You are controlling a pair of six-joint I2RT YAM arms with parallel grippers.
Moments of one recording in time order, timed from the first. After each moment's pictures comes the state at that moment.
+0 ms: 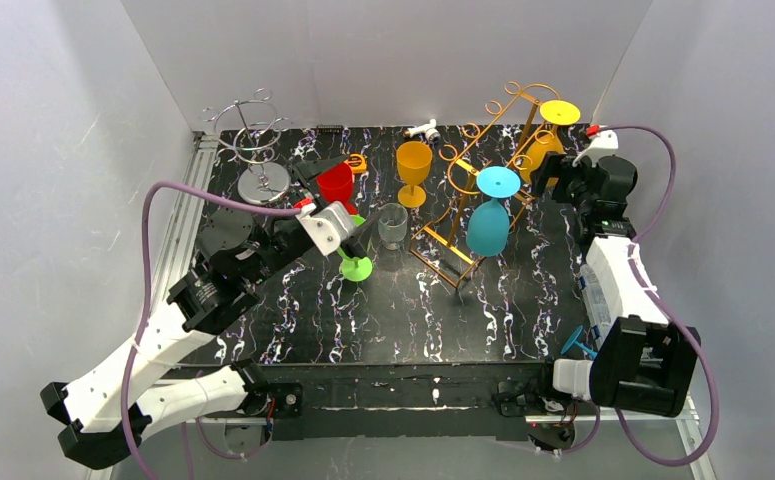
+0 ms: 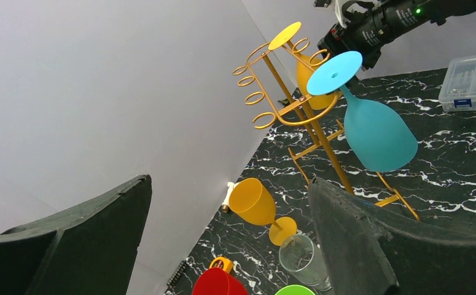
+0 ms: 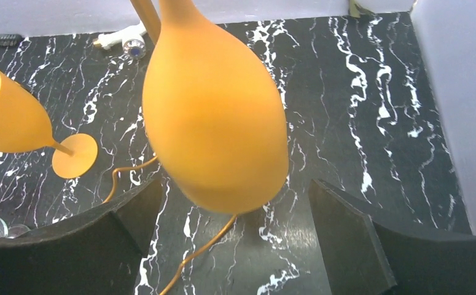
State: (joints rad) left arm -0.88 0.89 1.17 -0.11 0.07 0.62; right arm -0.12 1.28 0.90 0.13 -0.25 0.05
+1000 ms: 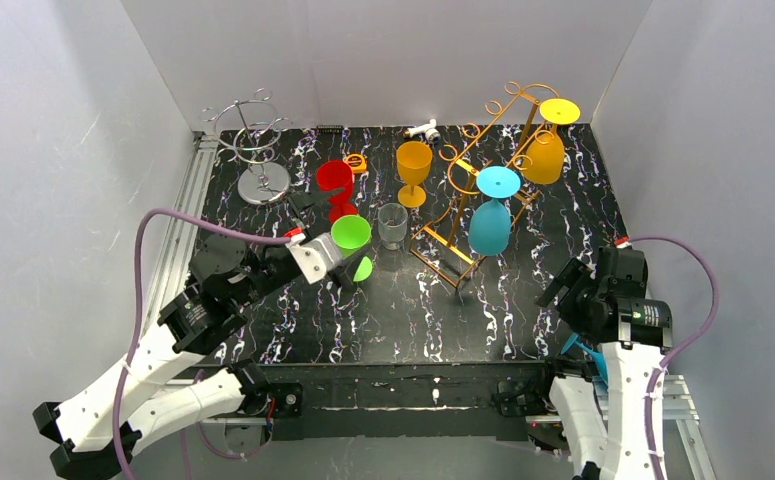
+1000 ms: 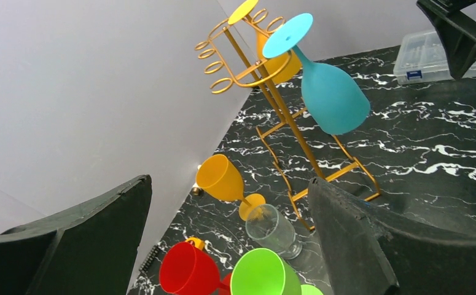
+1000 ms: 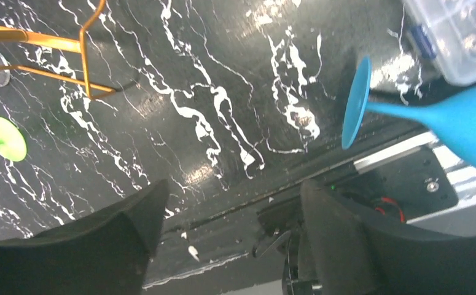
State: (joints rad) left arm -0.88 0.76 1.03 -0.17 0.13 0.59; right arm -0.12 0.64 0.90 -1.25 -0.04 0.51
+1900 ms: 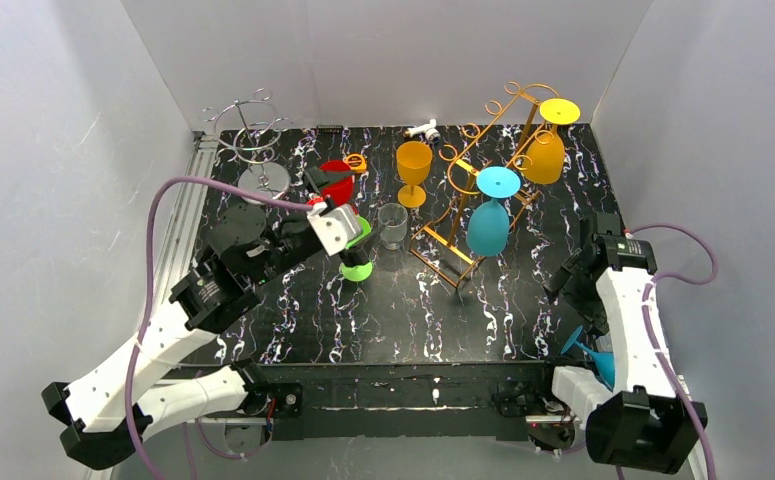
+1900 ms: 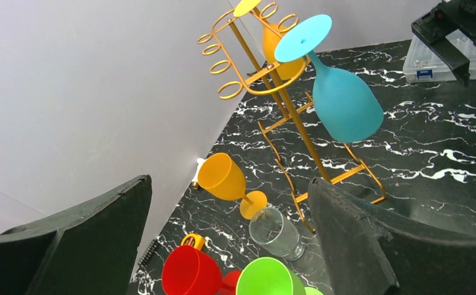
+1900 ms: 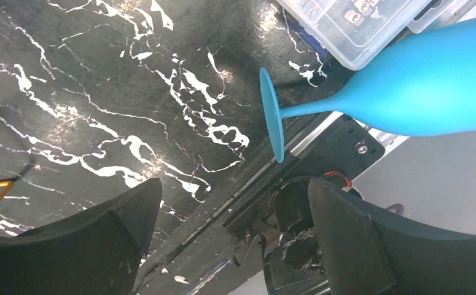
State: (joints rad) left arm -0.87 0.88 1.13 -0.21 0.11 0.57; right arm -0.10 0.96 0.94 -1.32 0.24 0.69
